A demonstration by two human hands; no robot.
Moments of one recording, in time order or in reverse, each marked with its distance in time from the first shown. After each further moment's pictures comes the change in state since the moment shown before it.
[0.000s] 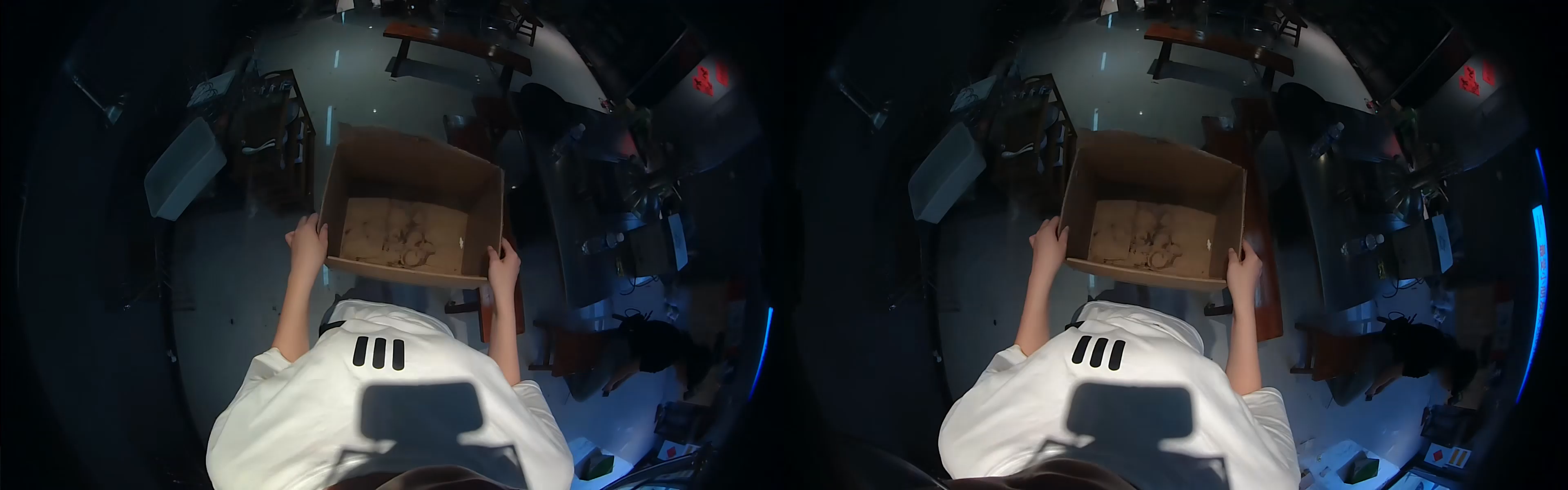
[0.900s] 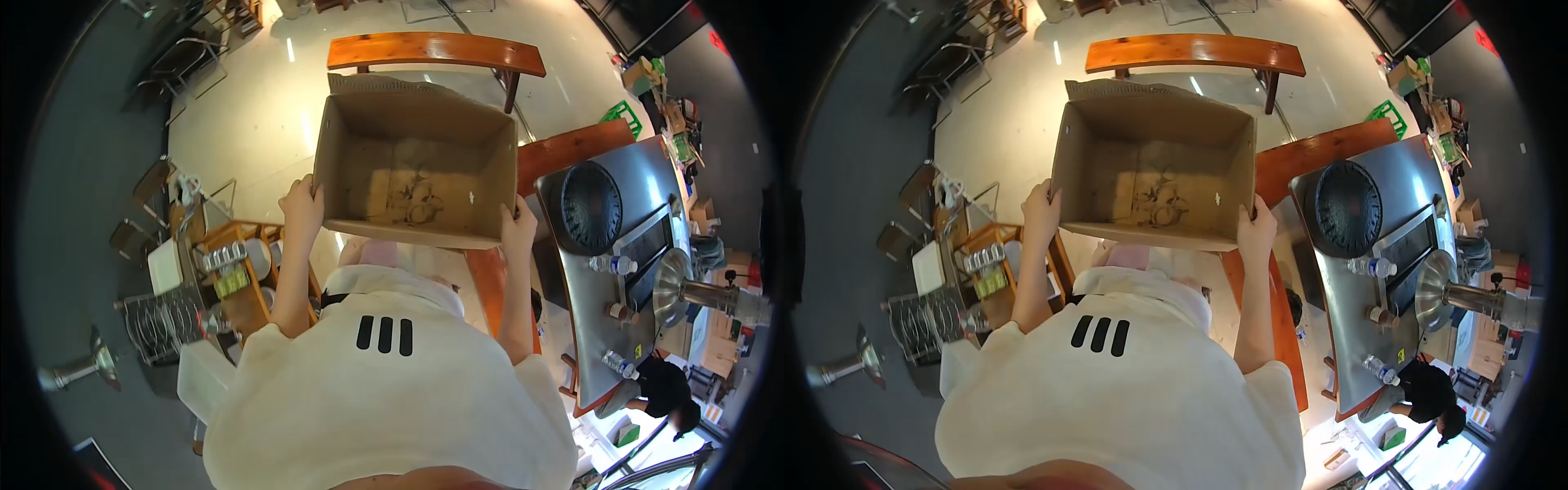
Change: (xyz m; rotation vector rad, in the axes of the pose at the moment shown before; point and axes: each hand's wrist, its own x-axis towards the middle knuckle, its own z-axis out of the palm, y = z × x) left_hand 0.810 0.149 0.185 0.070 -0.161 0.175; right_hand 0.703 -0.123 0.242 0.007 0.136 0.066
